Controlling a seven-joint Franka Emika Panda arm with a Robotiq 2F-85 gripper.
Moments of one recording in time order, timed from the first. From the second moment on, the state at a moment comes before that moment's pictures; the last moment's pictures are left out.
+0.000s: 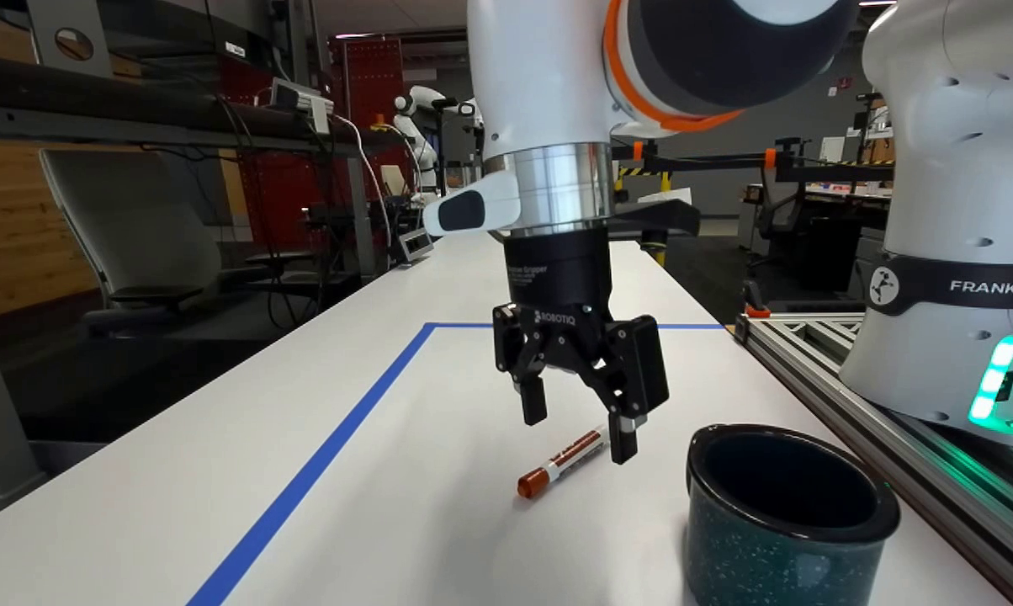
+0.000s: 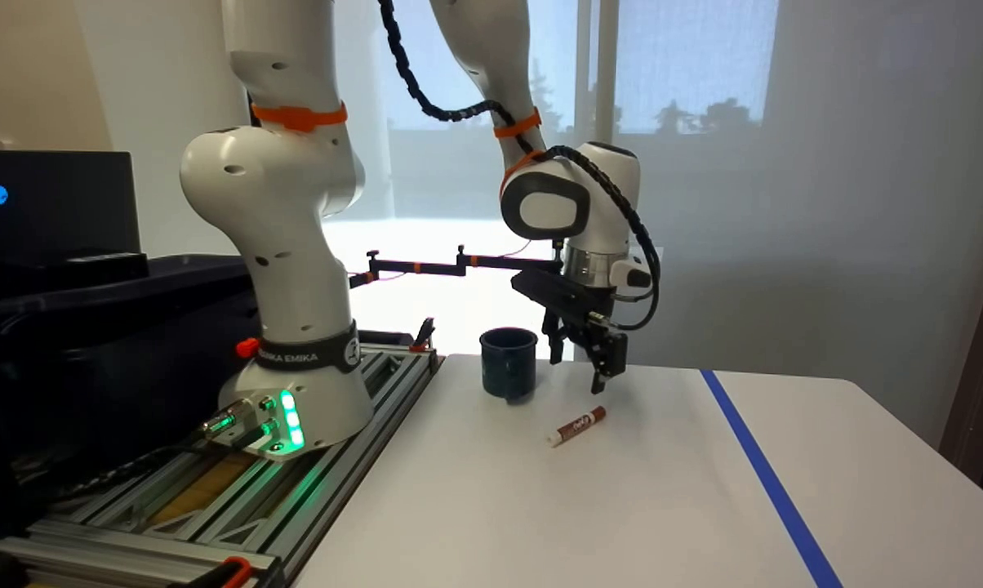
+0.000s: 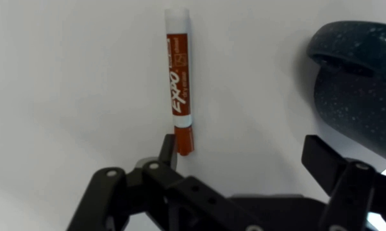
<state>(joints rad) 0.04 0.08 0.29 -2.74 0.19 2.76 -0.68</state>
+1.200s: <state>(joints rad) 0.12 -0.06 0.19 -2.74 0.17 2.67 -0.08</state>
